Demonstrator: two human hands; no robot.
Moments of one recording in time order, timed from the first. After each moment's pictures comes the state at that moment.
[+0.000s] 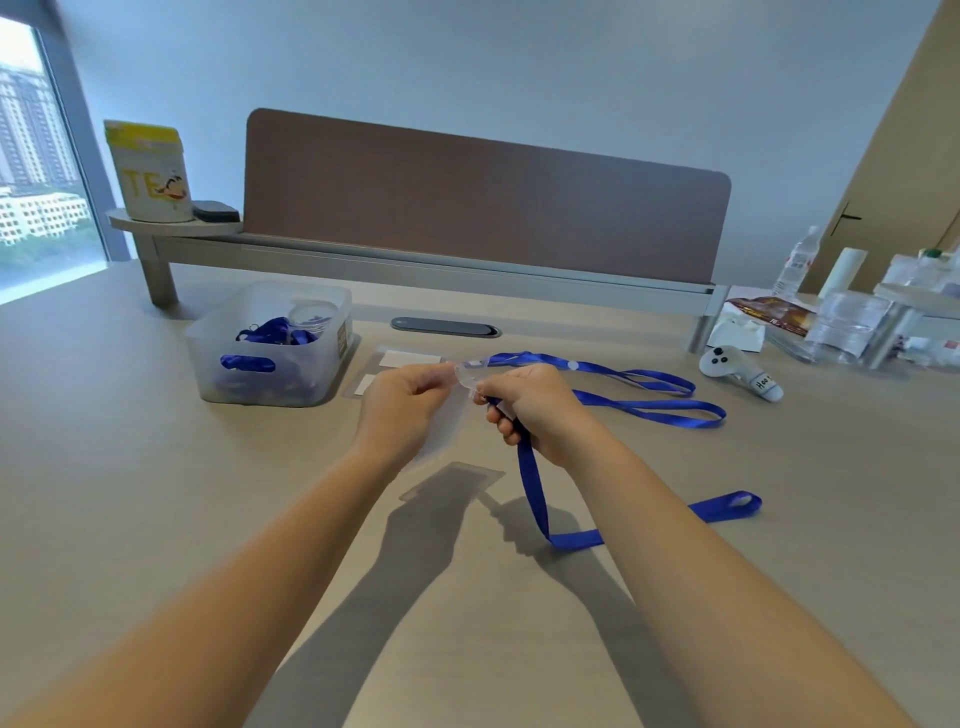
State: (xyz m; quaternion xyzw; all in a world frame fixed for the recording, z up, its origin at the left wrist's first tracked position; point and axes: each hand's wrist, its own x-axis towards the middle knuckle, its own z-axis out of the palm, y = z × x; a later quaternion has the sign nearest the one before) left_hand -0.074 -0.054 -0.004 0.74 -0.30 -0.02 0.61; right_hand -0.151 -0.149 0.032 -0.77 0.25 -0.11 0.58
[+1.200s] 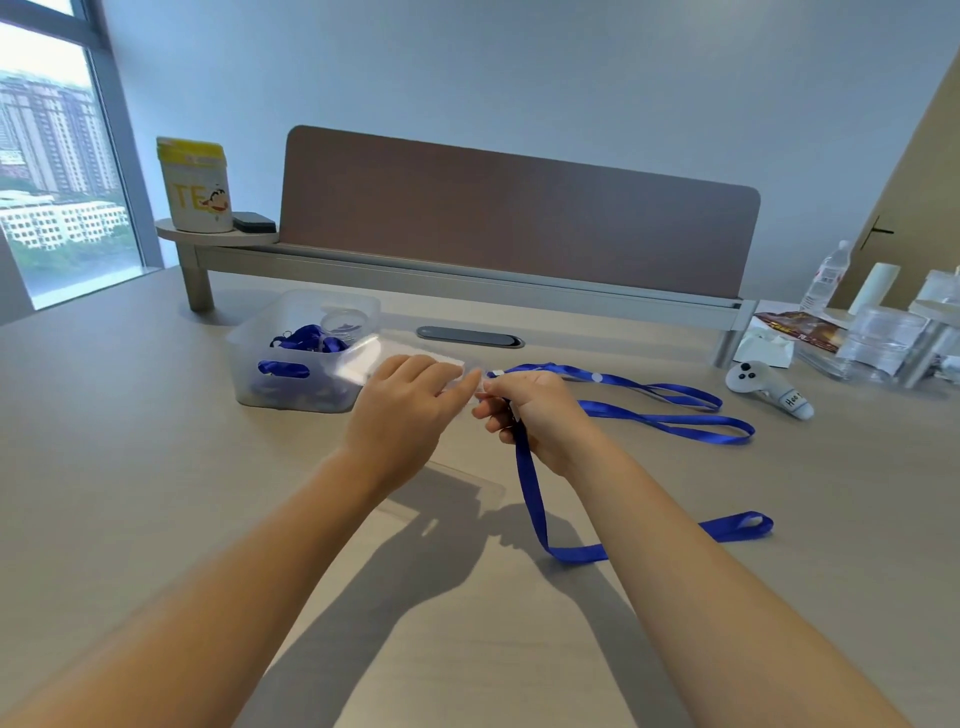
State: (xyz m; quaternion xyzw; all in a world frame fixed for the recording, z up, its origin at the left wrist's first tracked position) left_hand -0.051 -0.015 -0.003 0.75 -0.52 0.39 0.10; right_hand -0.138 -0.131 0.031 -0.74 0.20 -0.12 0.63
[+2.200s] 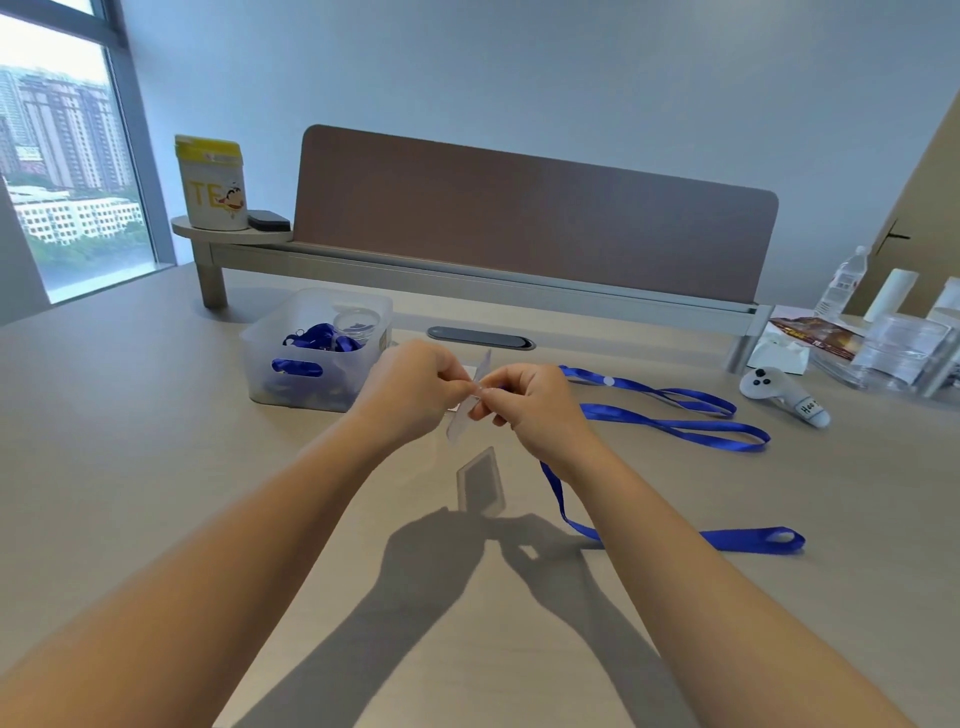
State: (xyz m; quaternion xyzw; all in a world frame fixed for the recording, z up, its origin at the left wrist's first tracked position) left_hand -0.064 -0.019 0.040 0.86 -0.35 0.03 0.38; right_hand -0.130 -0.122 0.027 -0.85 0.11 -0.19 0.48
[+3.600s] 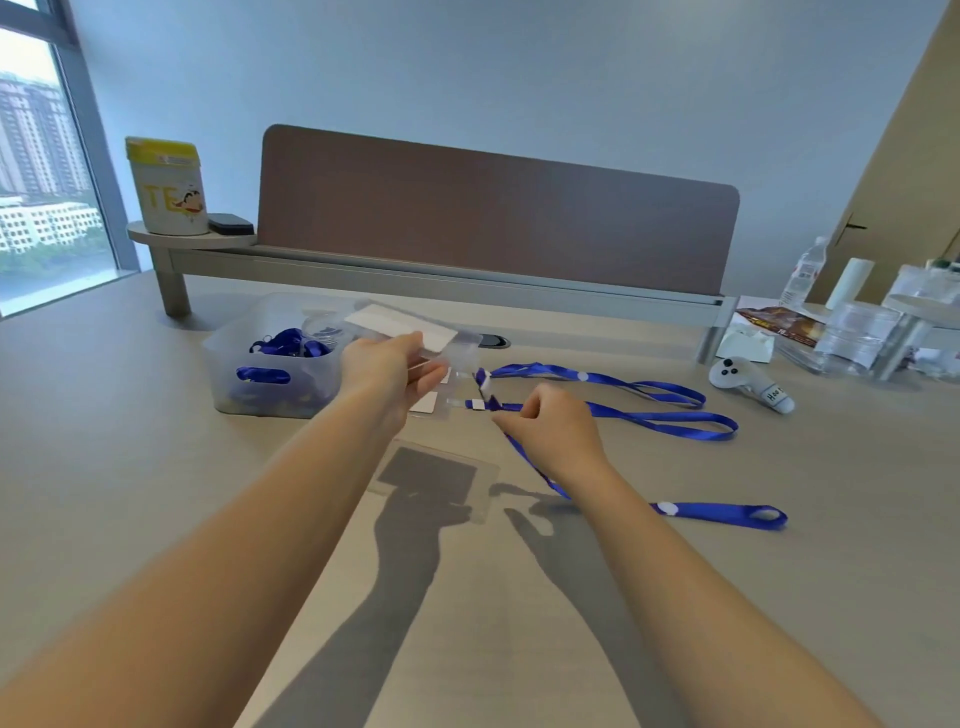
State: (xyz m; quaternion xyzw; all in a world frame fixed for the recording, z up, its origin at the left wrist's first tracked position) left_hand -0.054 -0.042 0.046 0.56 -0.03 -0.21 0.80; right_hand -0.144 -0.156 0.008 -0.88 0.29 -0.21 0.31
